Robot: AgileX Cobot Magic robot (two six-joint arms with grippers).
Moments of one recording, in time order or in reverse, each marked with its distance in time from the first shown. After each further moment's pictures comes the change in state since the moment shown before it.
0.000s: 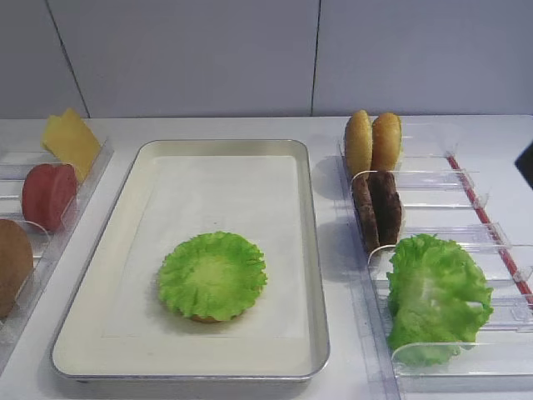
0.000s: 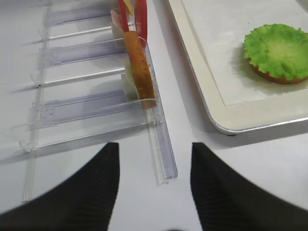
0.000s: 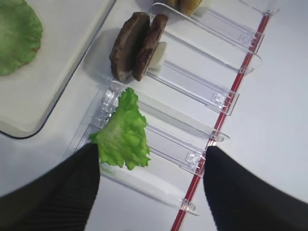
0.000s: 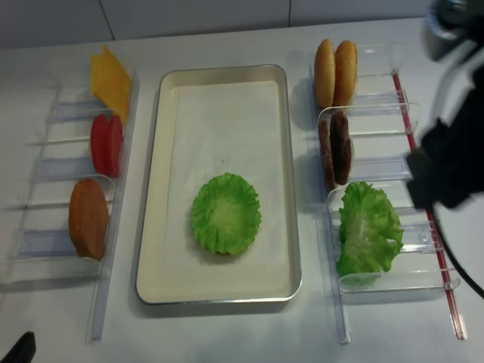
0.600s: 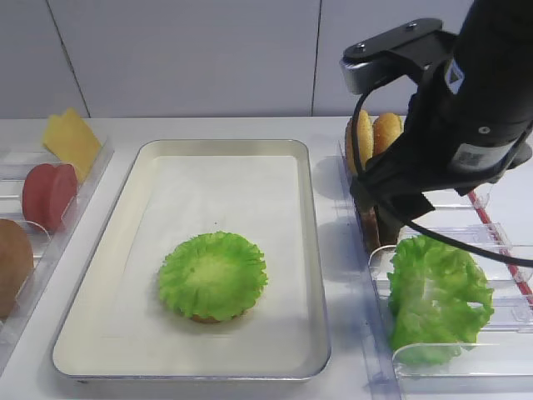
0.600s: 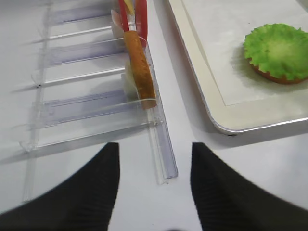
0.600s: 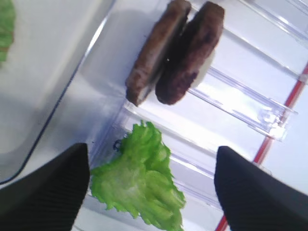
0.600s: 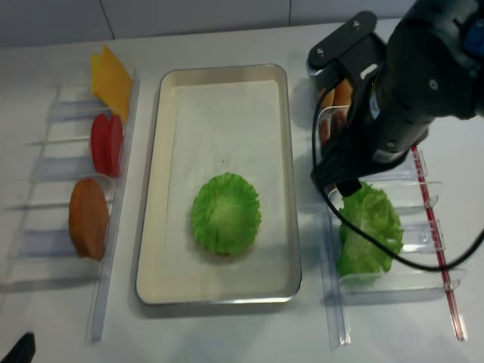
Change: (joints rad) left arm 0.000 0.000 0.000 0.000 0.000 0.000; right arm 0.000 0.459 -0.054 -0.001 -0.131 0.039
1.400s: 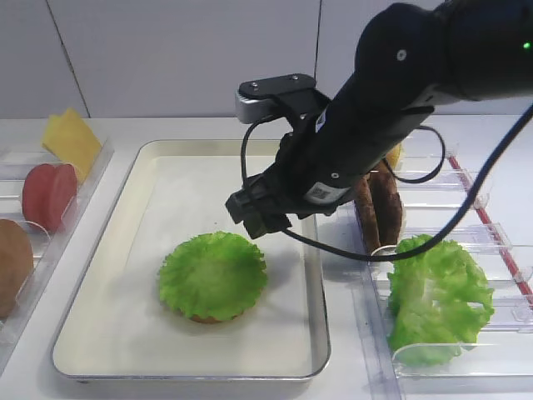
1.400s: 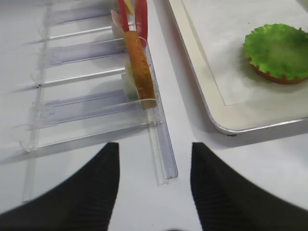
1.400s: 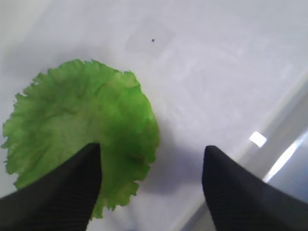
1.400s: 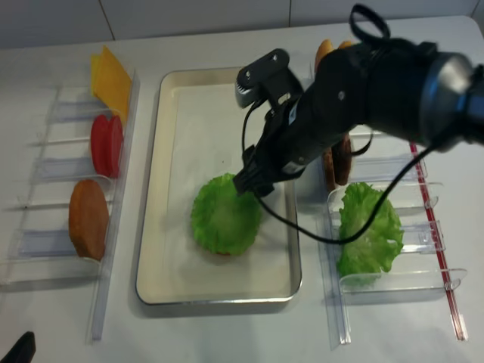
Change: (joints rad) left arm 0.000 0.000 0.000 0.000 0.000 0.000; right arm 0.000 0.269 0.000 0.501 -0.499 -0.405
